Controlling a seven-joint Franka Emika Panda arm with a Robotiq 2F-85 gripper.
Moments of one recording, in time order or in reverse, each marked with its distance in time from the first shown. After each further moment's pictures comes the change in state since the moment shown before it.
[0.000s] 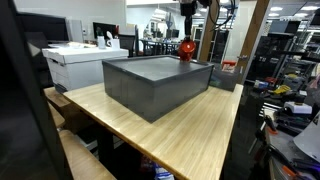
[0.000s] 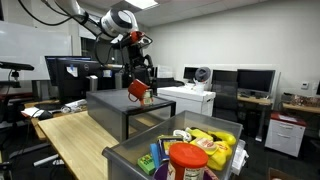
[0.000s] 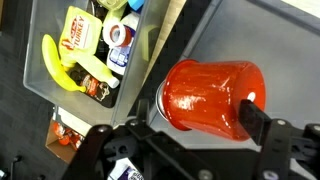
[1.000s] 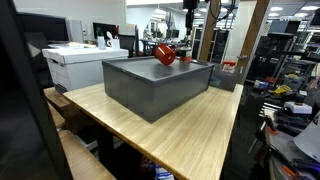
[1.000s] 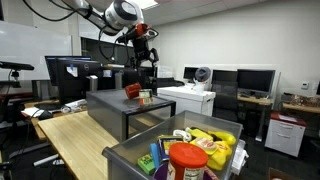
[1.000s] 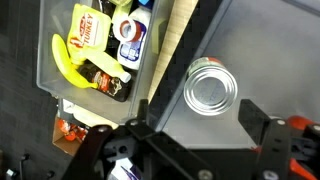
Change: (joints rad) arm -0.032 -0.001 -0.032 0.069 0.067 0.000 -0.045
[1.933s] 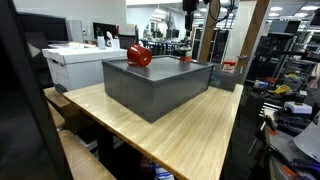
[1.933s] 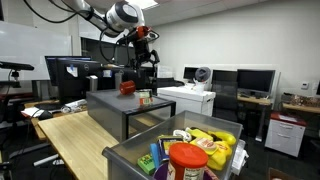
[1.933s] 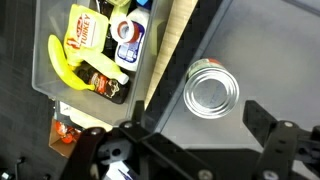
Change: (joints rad) arm 0.002 0.018 -0.004 0.005 0.006 -0.001 -0.006
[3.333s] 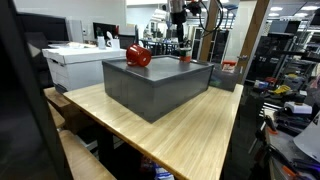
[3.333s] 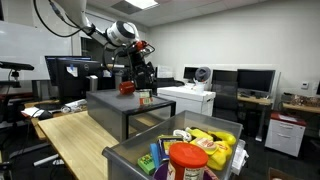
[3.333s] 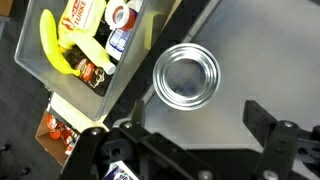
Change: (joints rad) arm 0.081 0.128 0.031 0.036 -0.137 -0.018 0.005
